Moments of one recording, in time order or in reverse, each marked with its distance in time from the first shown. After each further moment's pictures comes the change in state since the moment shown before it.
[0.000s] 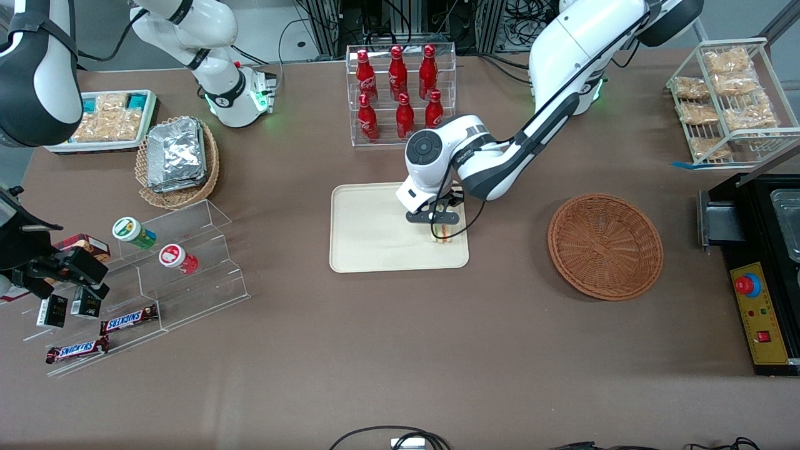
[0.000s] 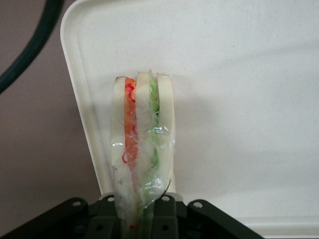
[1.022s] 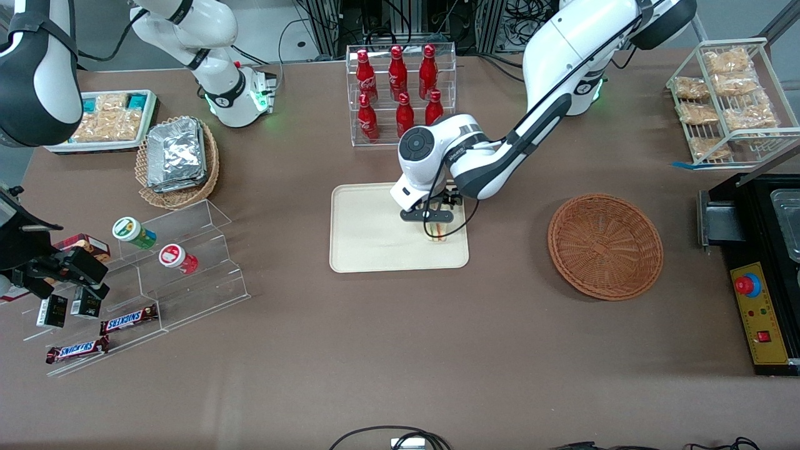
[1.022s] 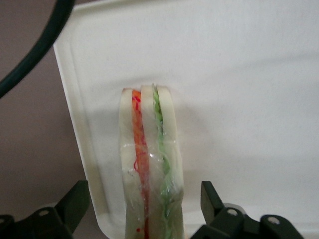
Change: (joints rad) arm -0.028 0.011 0.007 0.038 0.035 -0.005 -0.062
